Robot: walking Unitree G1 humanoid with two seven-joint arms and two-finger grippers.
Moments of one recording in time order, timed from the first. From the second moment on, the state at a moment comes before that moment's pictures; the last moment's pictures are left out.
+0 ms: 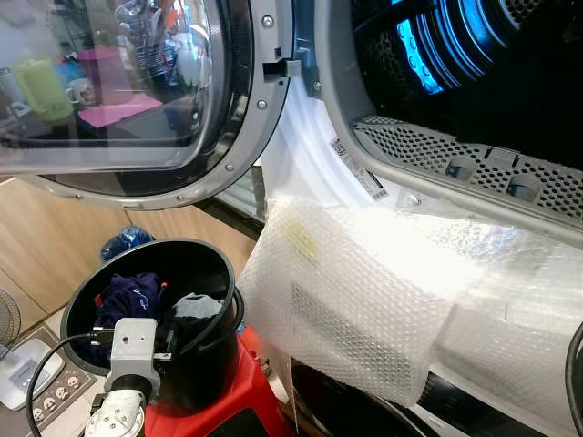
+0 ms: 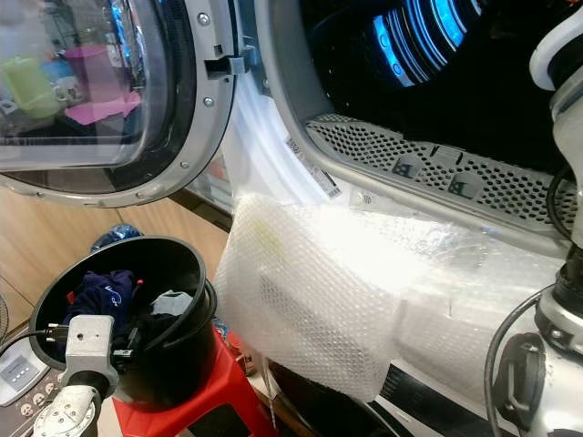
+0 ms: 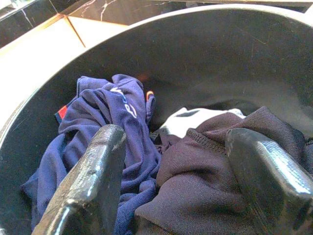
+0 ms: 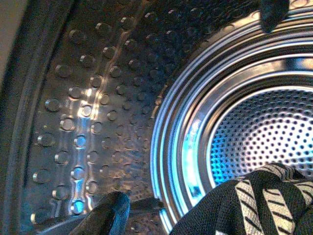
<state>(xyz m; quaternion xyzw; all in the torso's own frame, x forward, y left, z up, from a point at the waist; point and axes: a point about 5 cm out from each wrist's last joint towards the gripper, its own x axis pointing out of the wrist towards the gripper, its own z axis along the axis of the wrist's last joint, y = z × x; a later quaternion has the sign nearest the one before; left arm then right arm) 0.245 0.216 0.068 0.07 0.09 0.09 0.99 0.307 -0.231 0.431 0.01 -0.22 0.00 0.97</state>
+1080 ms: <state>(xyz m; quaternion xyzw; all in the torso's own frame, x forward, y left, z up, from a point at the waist) 0.246 0.214 0.068 0.07 0.09 0.09 0.99 0.262 -0.271 0.401 0.00 -0.14 -0.05 0.99</state>
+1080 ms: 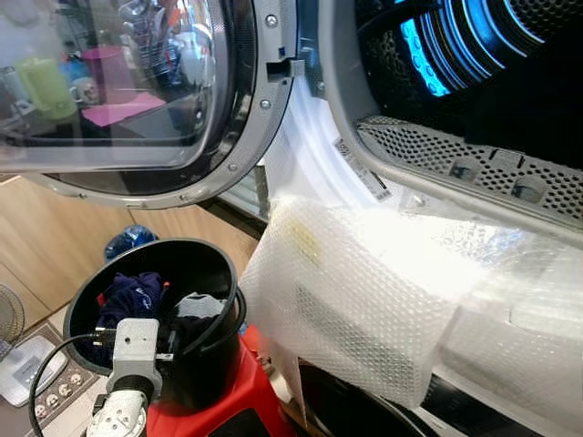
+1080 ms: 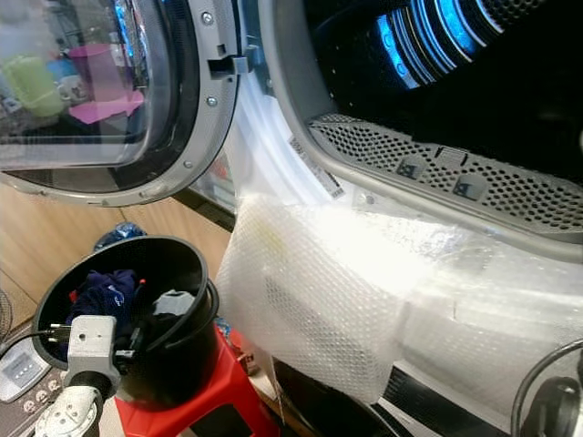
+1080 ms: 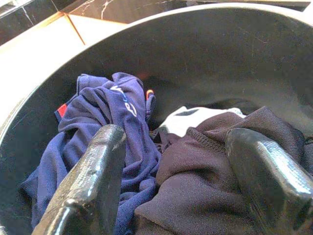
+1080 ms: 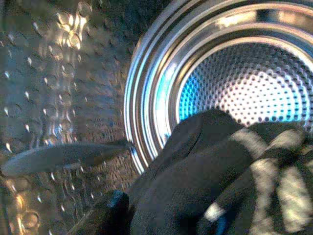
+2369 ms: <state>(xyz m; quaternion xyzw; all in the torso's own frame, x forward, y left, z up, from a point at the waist) 0.251 0.207 0.067 0.07 0.09 0.06 0.99 0.213 -0.288 0.391 -0.16 -0.12 0.01 0.98</state>
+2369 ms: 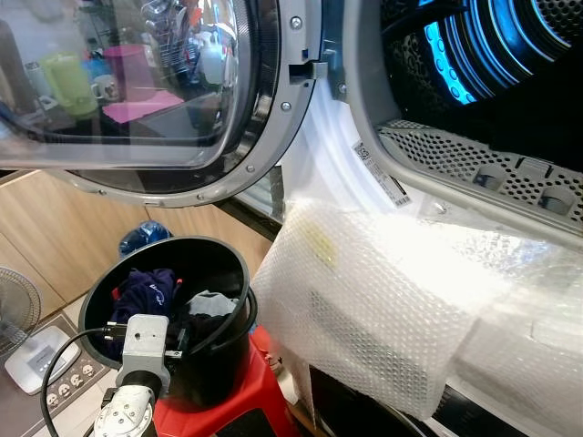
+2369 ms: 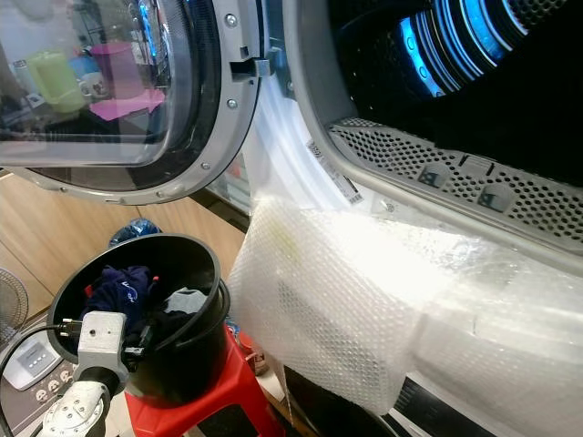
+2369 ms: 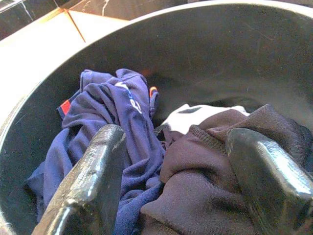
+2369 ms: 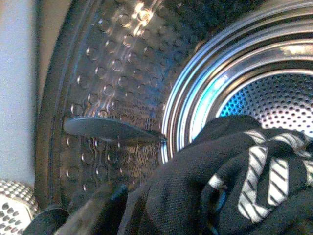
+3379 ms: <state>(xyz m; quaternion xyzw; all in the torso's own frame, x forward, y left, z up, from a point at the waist) 0.255 0.201 0.063 0.06 0.09 0.07 0.99 0.245 -0.188 0.356 0.19 -0.16 0.16 0.95</state>
